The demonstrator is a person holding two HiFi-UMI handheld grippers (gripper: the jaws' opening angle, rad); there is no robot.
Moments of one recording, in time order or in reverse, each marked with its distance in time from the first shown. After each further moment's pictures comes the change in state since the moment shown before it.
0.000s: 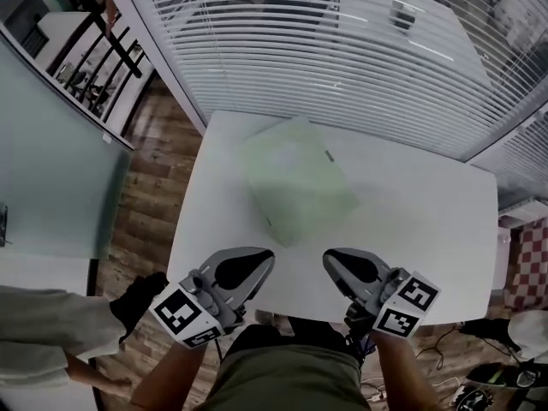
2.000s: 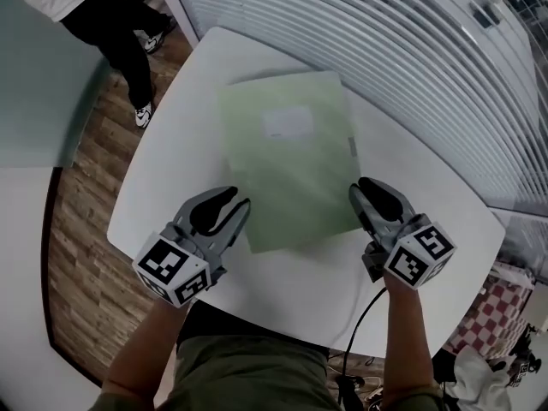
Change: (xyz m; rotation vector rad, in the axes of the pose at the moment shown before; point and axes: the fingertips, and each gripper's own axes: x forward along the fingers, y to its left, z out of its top) left arm 0.056 0.159 -0.148 -0.252 0.150 0.443; right arm 0.079 -0.242 -0.007 -0.147 0.307 -0.111
